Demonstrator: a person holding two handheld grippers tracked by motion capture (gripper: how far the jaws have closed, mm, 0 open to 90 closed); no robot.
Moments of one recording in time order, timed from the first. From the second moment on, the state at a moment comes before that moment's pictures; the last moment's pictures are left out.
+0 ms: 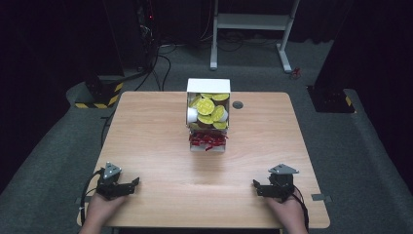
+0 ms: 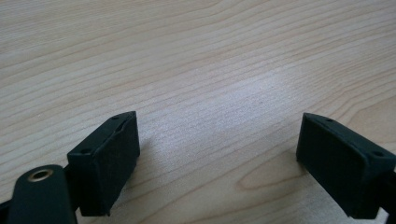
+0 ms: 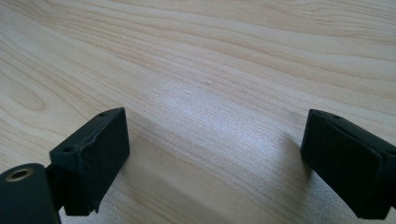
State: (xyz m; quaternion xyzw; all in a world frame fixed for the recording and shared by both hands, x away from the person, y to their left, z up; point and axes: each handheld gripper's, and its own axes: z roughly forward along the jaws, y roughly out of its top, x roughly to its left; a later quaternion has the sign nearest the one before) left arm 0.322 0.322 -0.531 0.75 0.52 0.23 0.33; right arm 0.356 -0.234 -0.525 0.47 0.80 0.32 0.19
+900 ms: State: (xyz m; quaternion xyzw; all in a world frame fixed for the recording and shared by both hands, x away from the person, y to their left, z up) left arm 0.320 0.324 -0.530 0.75 0.52 0.24 0.33; right arm 0.357 -0.234 -0.525 0.47 0.80 0.32 0.20
